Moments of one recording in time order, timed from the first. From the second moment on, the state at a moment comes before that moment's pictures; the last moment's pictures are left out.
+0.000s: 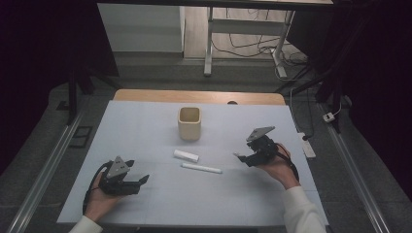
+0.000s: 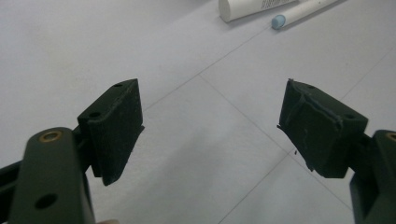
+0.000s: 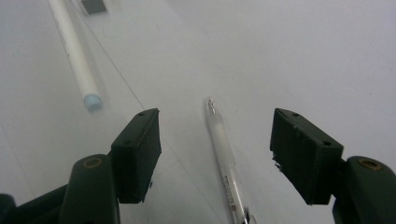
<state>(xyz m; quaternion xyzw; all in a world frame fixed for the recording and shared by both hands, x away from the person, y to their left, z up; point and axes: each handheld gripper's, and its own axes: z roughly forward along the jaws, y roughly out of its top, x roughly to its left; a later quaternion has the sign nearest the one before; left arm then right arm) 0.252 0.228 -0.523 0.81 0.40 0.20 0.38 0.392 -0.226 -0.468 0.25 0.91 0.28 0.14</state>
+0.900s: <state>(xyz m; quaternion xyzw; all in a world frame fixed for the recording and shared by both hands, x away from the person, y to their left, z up) 0.252 0.225 -0.525 0.82 0.39 0.20 0.38 0.421 -0.217 -0.488 0.25 0.93 0.24 0.10</state>
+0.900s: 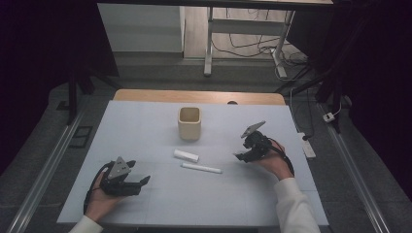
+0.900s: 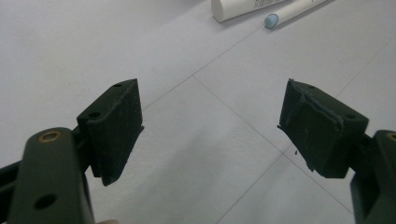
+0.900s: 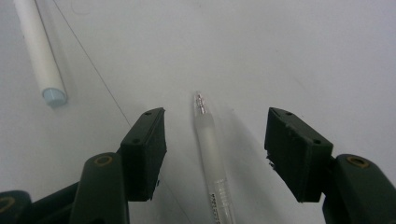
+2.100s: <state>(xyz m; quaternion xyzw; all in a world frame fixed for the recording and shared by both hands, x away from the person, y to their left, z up) 0.253 0.225 -0.527 0.82 0.38 0.21 0.37 0.435 -0.213 -0.498 0.20 0.96 0.19 0.06</state>
